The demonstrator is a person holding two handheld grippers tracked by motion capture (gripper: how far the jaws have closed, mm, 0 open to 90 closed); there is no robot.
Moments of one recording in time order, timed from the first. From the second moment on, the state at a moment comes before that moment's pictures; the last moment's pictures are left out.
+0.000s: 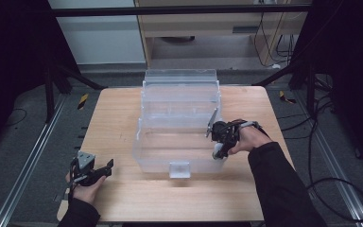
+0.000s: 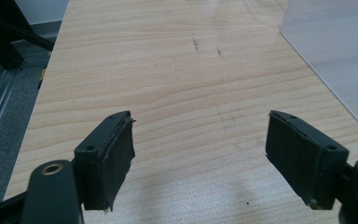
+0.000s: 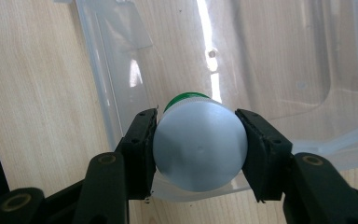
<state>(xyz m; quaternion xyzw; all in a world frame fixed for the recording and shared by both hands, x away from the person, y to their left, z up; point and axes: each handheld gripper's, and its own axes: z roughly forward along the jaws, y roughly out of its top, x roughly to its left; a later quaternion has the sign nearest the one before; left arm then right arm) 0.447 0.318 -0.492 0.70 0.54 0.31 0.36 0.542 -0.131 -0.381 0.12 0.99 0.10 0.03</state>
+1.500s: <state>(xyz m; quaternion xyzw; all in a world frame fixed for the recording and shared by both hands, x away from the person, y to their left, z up) 0.448 0.318 -0.492 0.70 0.54 0.31 0.36 0.533 -0.144 -0.369 0.14 0.98 0.14 0.04</state>
